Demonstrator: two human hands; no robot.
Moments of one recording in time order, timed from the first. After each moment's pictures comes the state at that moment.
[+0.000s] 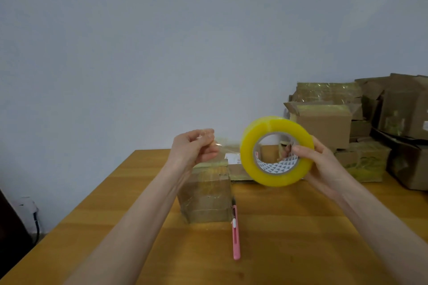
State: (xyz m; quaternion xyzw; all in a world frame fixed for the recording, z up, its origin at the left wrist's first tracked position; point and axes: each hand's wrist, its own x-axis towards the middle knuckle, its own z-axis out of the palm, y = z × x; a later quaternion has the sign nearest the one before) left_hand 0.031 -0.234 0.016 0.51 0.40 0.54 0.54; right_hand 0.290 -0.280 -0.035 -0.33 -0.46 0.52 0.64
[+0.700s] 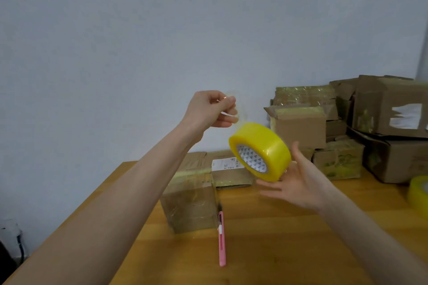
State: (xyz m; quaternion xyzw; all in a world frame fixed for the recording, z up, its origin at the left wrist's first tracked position) left_hand 0.106 -0.233 0.095 0.72 0.36 0.45 0.39; right_hand 0.299 -0.294 -0.045 -0.32 -0.27 0.70 0.58
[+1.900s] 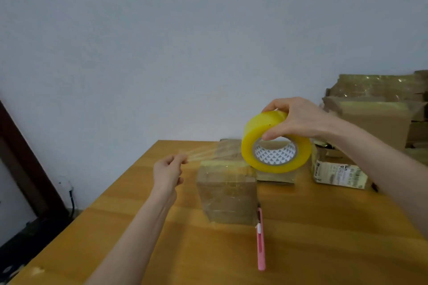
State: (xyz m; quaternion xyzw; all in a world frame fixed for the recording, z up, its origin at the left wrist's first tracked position) left_hand -0.052 -0.200 -0.051 0.40 0.60 0.59 0.37; right_hand 0.229 -0.209 0.058 -0.55 -0.76 0.18 0.31
